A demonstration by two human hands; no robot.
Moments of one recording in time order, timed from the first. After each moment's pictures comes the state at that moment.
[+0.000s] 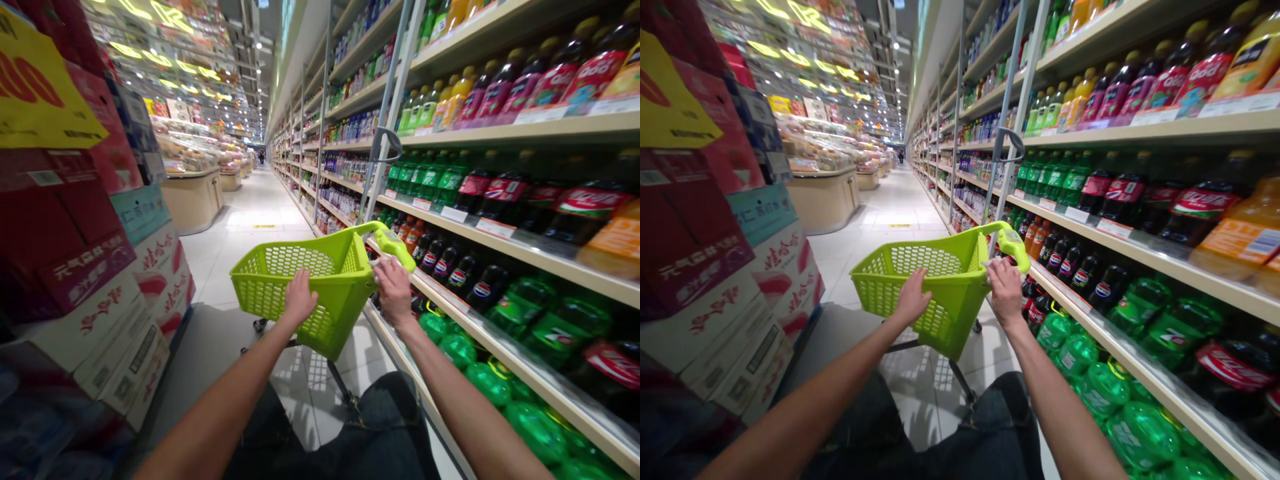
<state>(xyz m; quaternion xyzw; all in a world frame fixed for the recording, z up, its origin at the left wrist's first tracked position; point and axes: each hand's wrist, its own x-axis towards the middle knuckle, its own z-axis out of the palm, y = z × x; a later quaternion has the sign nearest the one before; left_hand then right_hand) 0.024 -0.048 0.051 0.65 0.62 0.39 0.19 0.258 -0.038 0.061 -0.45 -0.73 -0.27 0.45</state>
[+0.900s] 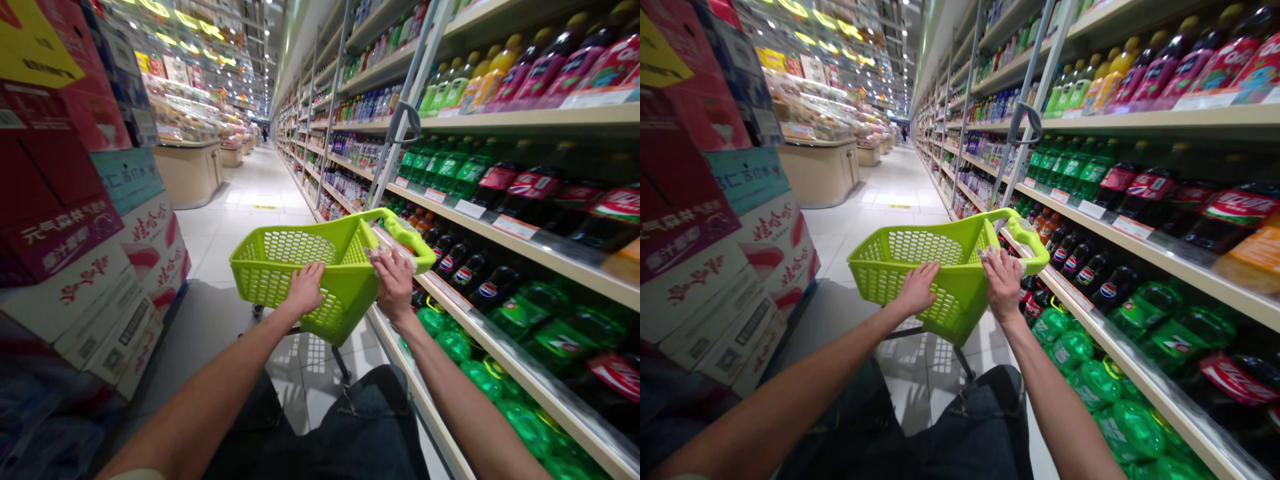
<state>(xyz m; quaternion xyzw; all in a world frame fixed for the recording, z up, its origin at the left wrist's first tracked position) 0.026 -0.041 0.039 0.78 0.60 0.18 0.02 0.250 -0.031 0.038 -0.41 -0.77 -0.25 0.42</state>
